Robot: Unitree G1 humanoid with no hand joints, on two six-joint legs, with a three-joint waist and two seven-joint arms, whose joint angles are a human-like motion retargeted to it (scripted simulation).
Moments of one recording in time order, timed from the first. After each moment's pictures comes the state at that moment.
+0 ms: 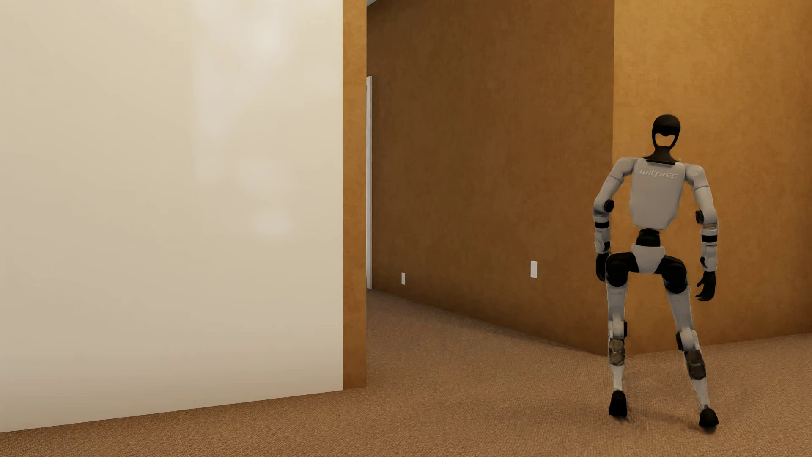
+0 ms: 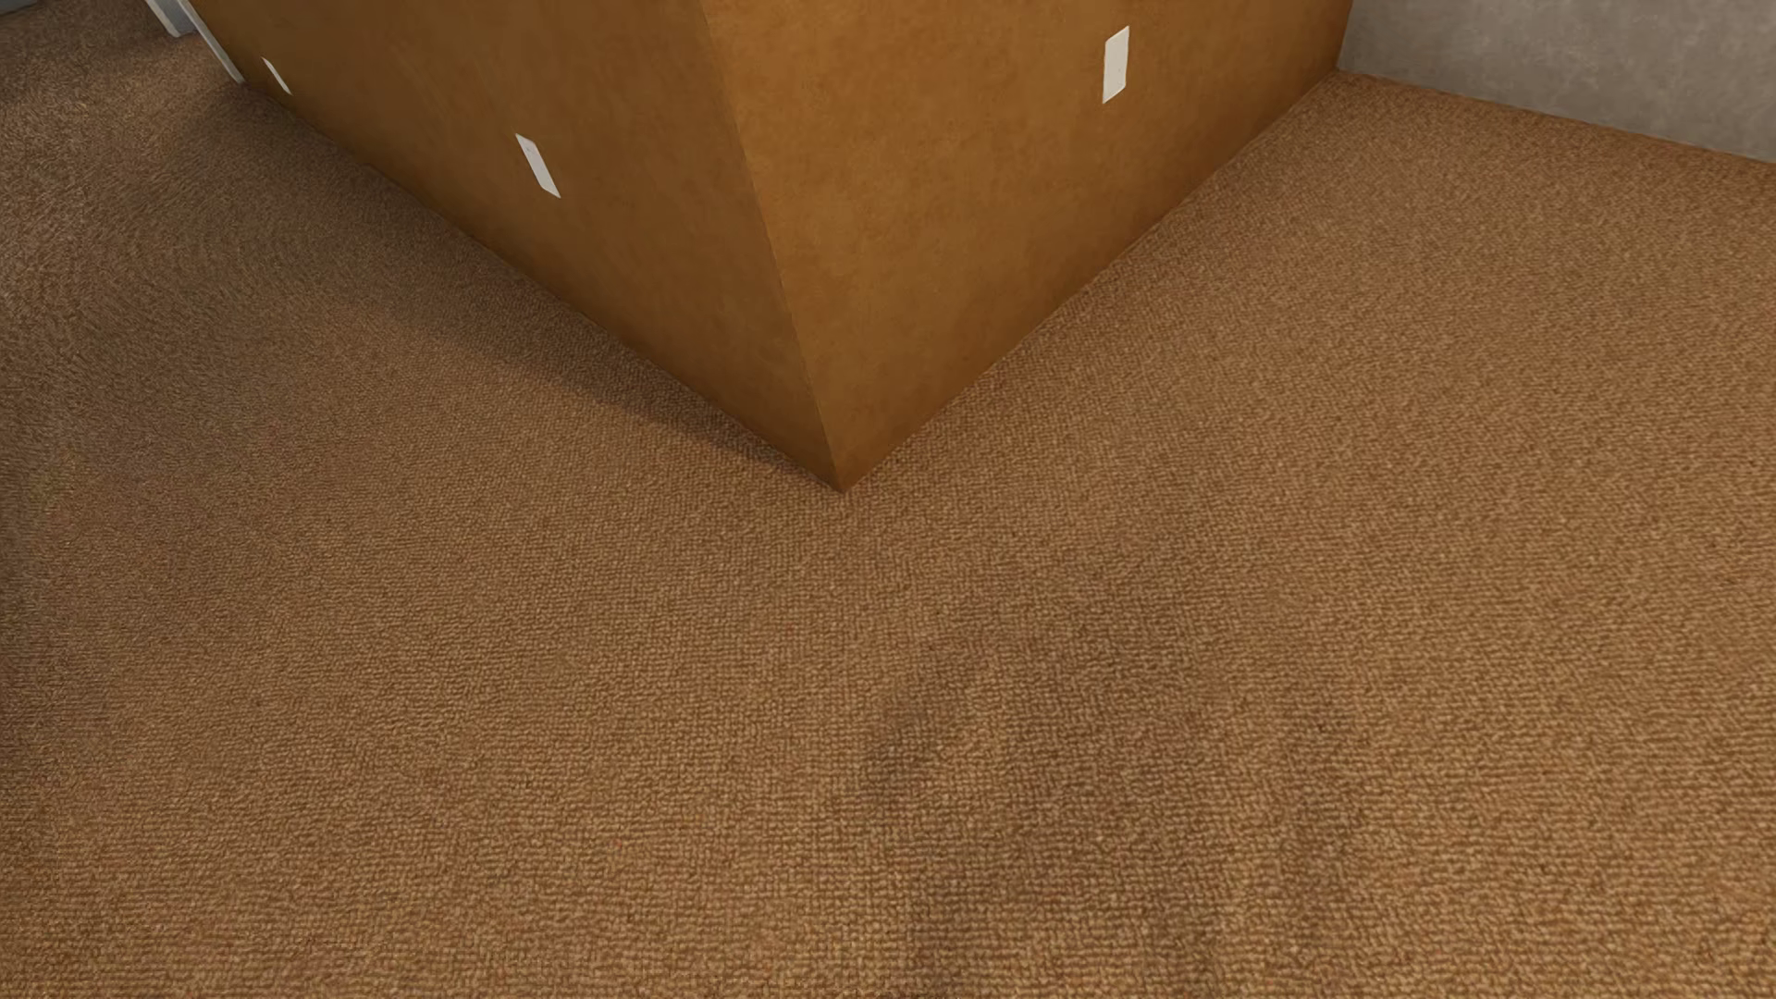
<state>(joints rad) -0.27 -0.02 -0.15 -0.08 -0.28 0.08 0.00 0.00 0.11 0.92 0.65 0.21 0.34 0.12 -0.16 0.35 -0.42 0.00 0.00 -0.64 0.35 0.75 0.91 0.00 0.00 0.00 0.00 0.00 0.00</state>
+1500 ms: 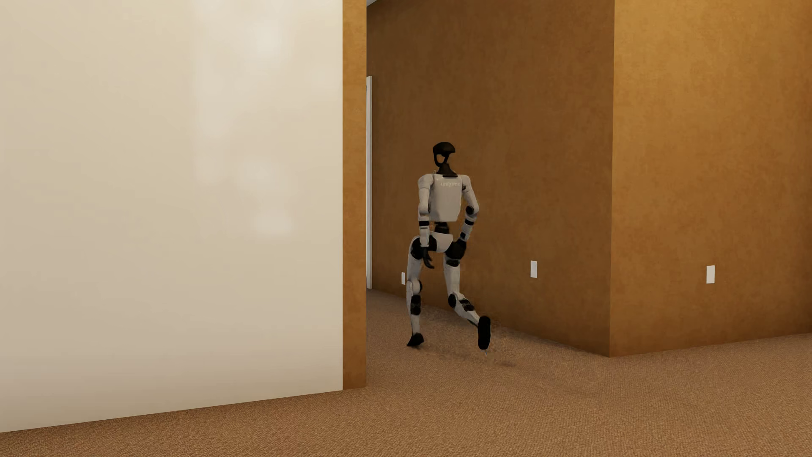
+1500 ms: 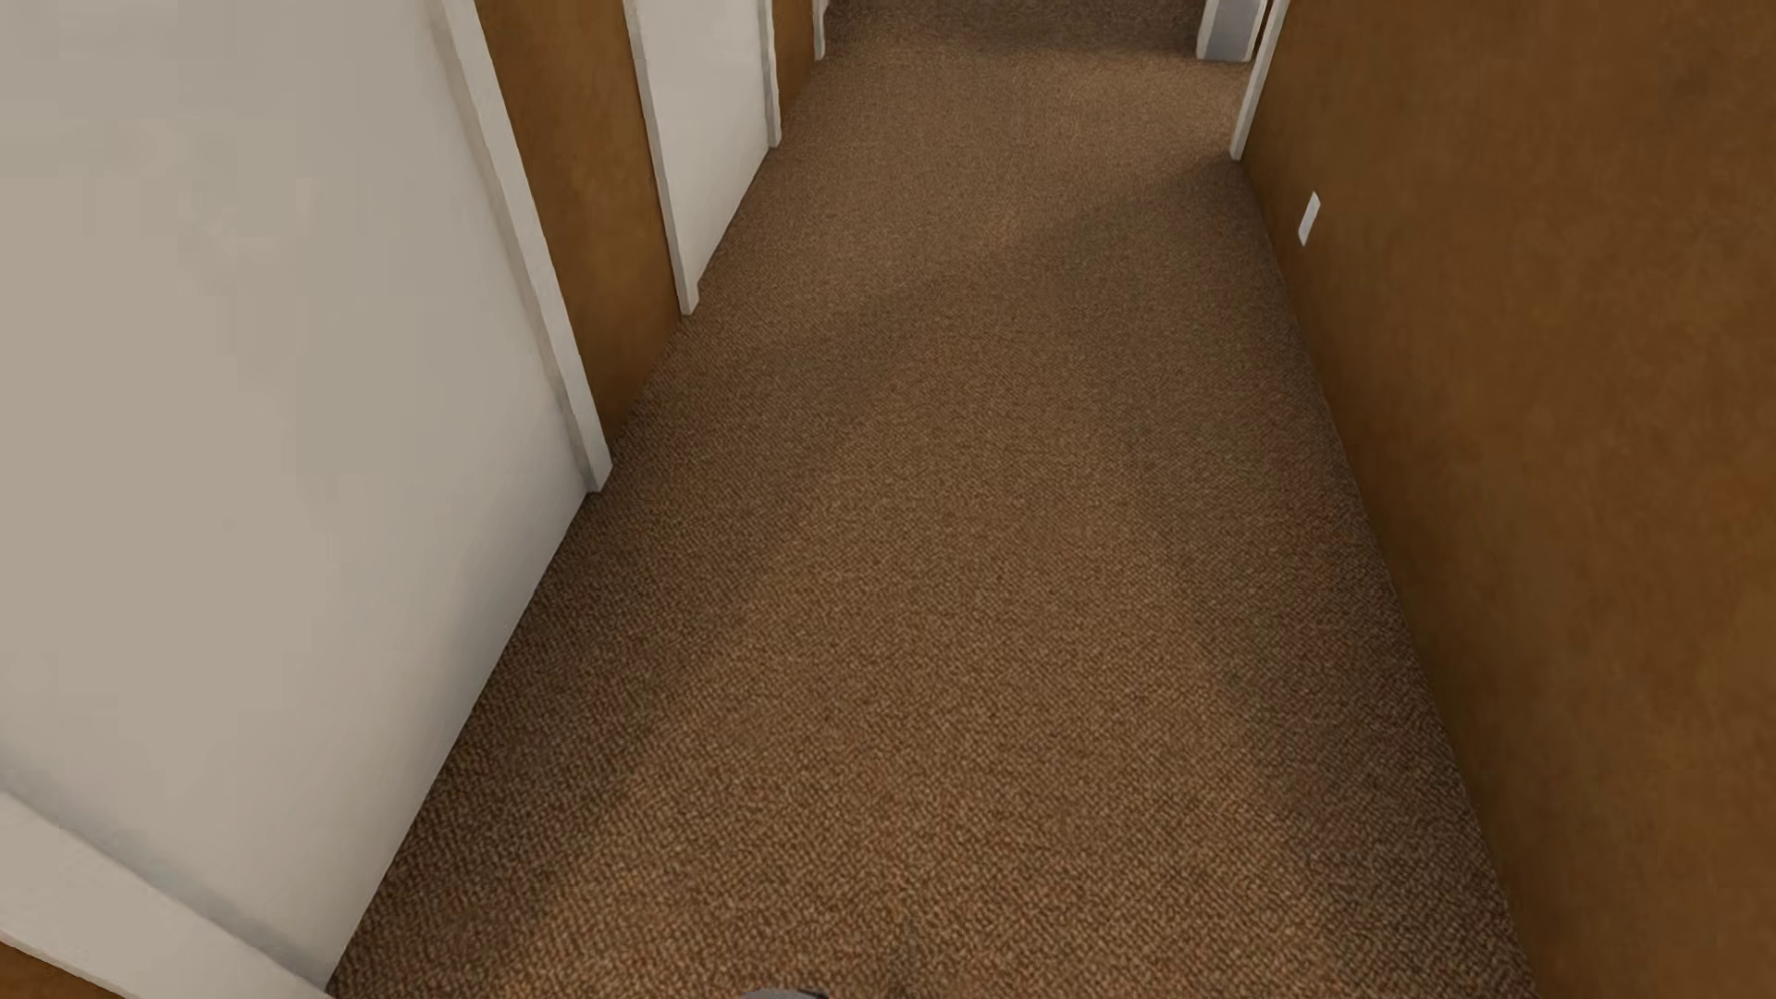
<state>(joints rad) -0.41 0.16 0.14 -0.19 -0.16 -0.13 0.00 0.00 0.10 0.69 1.16 0.42 0.25 0.19 0.15 0.36 -0.32 0.00 0.00 -0.86 0.34 1.03 0.76 0.00 0.00 0.00 0.00 0.00 0.00</state>
